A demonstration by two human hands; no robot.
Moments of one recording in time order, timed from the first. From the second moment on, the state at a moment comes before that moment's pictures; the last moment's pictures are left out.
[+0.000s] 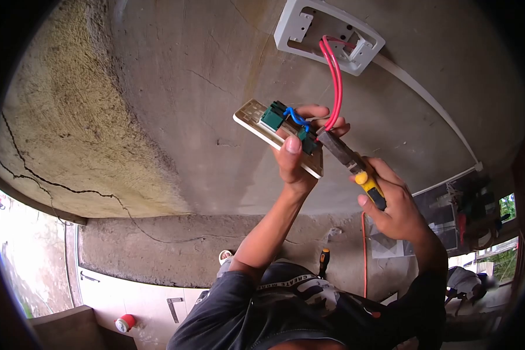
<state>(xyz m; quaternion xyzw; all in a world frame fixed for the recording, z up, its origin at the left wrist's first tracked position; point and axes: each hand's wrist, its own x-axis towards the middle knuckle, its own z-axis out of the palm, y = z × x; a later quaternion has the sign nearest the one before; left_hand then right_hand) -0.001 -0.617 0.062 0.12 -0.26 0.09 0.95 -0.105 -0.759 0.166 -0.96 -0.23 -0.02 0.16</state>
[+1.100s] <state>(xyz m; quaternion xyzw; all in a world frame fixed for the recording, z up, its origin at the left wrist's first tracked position) 0.000 -0.620 0.059 0.06 -0.31 0.07 0.95 -0.118 -0.750 0.177 -0.97 -0.17 0.02 0.20</state>
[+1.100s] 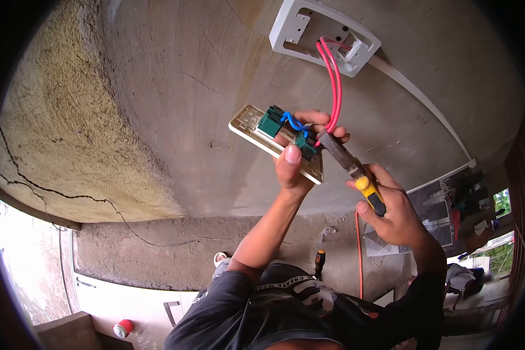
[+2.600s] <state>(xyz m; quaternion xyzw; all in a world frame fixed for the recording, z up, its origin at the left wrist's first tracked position) -0.007 -0.630 0.064 -0.13 -0.27 0.03 0.95 -0.112 -0.761 0.146 -0.95 -0.23 0.00 0.22</state>
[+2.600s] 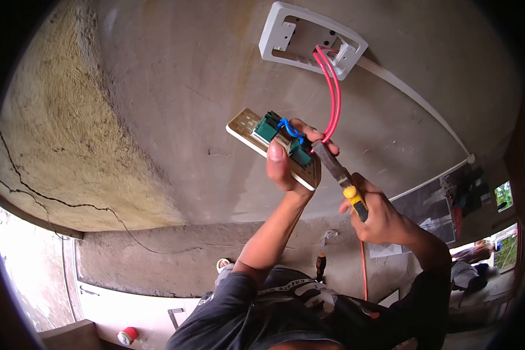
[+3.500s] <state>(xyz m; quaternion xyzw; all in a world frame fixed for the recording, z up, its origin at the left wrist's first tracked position) -0.005 -0.627 0.056 -0.05 -0.30 0.03 0.95 -0.102 -0.770 0.168 -0.96 -0.22 -0.02 0.16</state>
